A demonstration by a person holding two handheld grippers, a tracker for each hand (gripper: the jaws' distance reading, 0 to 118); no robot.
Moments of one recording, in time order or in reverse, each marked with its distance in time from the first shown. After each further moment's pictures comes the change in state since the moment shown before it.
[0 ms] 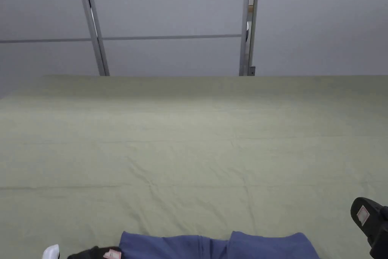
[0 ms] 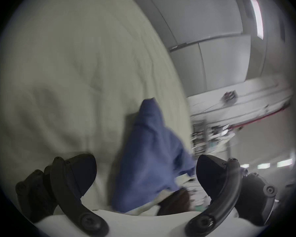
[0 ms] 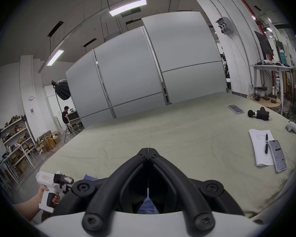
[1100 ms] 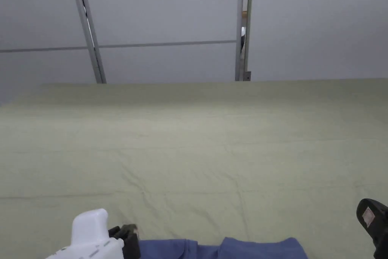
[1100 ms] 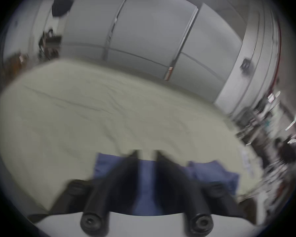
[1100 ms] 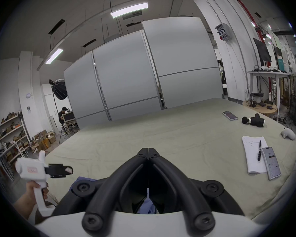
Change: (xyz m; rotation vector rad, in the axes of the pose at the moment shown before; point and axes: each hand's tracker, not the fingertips) left arm 0.154 -0.078 -0.062 0.372 0.679 -0.739; right arm 0.013 0.007 0.009 0.042 -0.033 0.019
